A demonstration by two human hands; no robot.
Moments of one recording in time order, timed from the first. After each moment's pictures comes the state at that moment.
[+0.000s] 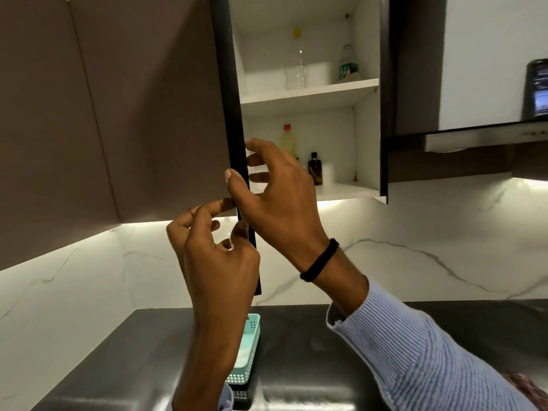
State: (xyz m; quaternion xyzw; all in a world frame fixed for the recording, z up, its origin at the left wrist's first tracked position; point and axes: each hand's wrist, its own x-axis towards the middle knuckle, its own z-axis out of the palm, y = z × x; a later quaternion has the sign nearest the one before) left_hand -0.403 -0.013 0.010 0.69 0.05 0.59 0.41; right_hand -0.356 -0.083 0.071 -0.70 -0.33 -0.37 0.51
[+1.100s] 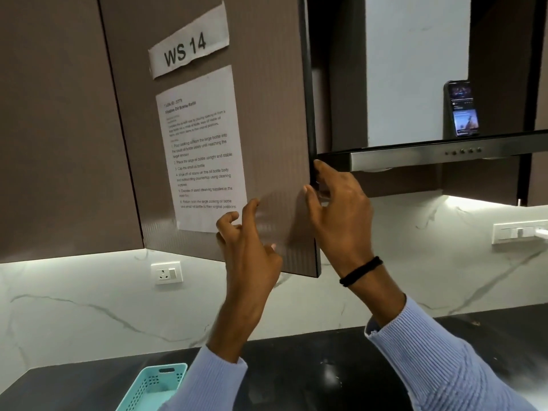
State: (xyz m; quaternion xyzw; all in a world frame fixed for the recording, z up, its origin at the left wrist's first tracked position) left_hand -0.172 -0.151 -0.001 0.83 0.01 0.44 0.34; right_hand -0.154 -0.283 0.041 -0.75 -0.14 -0.52 0.39
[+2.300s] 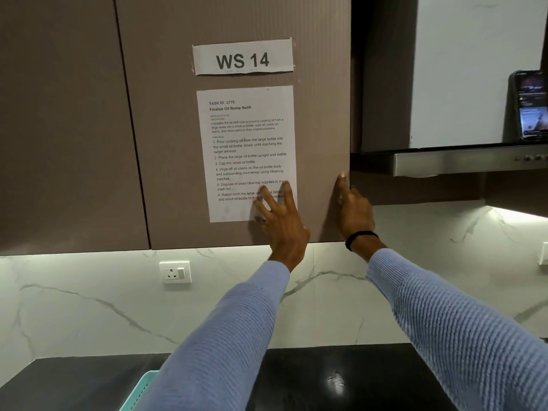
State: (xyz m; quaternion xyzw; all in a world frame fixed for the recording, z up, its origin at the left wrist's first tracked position) left_hand 0.038 -0.148 0.007 0.88 0.12 0.45 0.12; right_hand 0.056 -0.280 0.024 -0.87 -0.08 -0.41 0.25
